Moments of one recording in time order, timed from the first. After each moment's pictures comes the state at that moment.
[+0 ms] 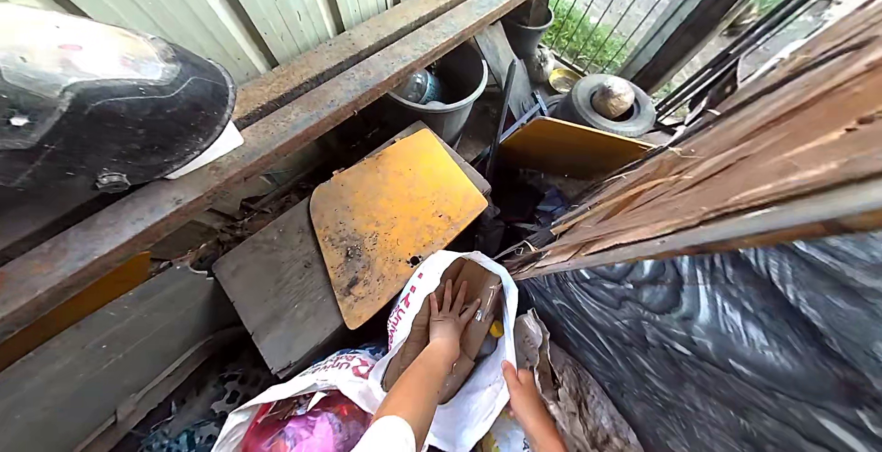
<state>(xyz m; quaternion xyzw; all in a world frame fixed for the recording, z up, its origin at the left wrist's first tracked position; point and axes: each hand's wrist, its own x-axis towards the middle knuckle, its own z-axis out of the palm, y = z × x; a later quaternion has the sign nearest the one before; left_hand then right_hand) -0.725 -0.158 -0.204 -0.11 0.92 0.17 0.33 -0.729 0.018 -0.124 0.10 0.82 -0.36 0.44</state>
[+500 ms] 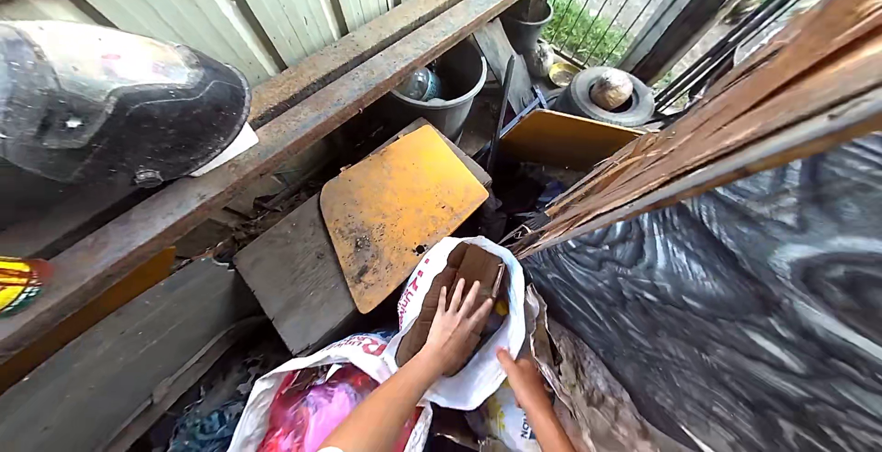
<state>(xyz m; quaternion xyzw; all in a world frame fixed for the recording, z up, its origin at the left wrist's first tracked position) -0.662 -0.148 -0.169 -0.01 0.98 0.21 0.06 -0.702 0.026 -0.108 0.13 0.83 -0.30 0.45</state>
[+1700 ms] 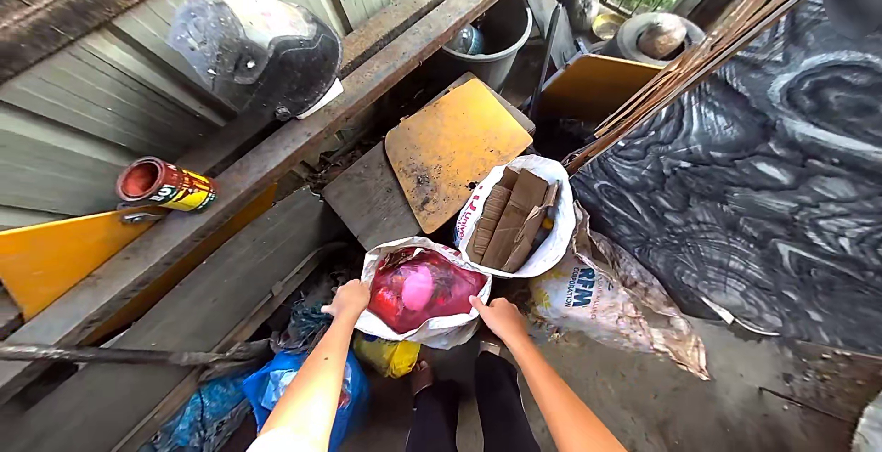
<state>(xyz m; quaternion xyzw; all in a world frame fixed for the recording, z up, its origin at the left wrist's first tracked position) -0.370 -0.324 -0.076 -0.60 0.70 0.22 0.33 -0.542 -0.045 -0.065 -0.03 0.84 -0.13 0.53</state>
